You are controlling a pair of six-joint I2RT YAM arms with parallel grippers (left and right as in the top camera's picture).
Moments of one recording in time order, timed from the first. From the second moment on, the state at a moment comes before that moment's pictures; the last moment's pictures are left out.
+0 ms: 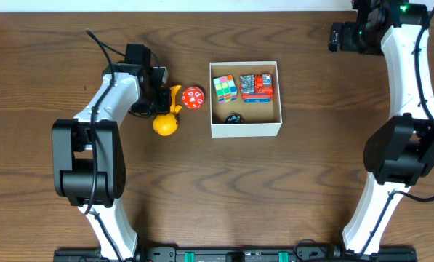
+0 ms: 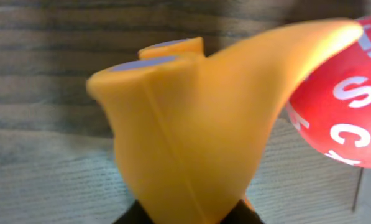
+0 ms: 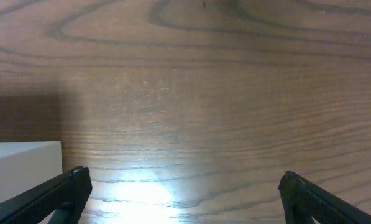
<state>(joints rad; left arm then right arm) -0.06 2.02 1.41 -0.80 0.21 -0.02 -0.10 2.20 2.18 -1.10 -0.07 0.01</state>
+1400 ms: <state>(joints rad) -0.40 1.92 1.67 -0.71 0.50 0.49 -0.10 2.20 2.18 -1.10 -0.07 0.01</state>
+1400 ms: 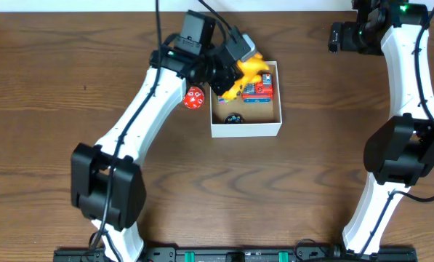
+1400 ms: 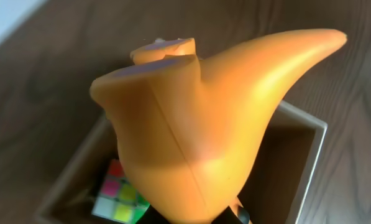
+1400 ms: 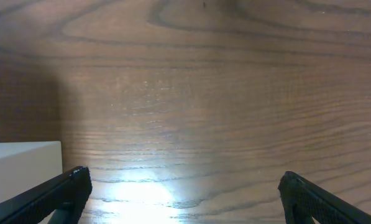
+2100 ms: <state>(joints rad) -0.40 2.02 1.67 -0.84 0.50 0.69 -0.10 2.20 2.18 -1.10 -0.07 0.01</state>
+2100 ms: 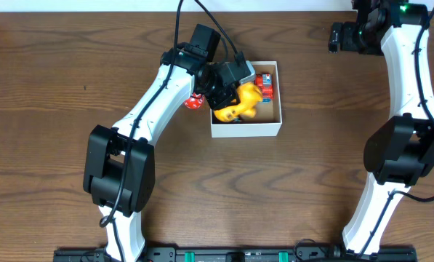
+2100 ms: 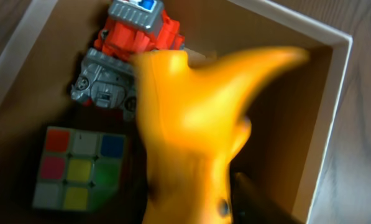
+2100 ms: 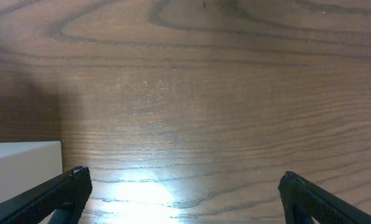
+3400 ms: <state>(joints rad) -0.22 1.94 1.67 -0.90 0.07 -0.38 -0.10 2.20 2.18 -1.10 -0.07 0.01</state>
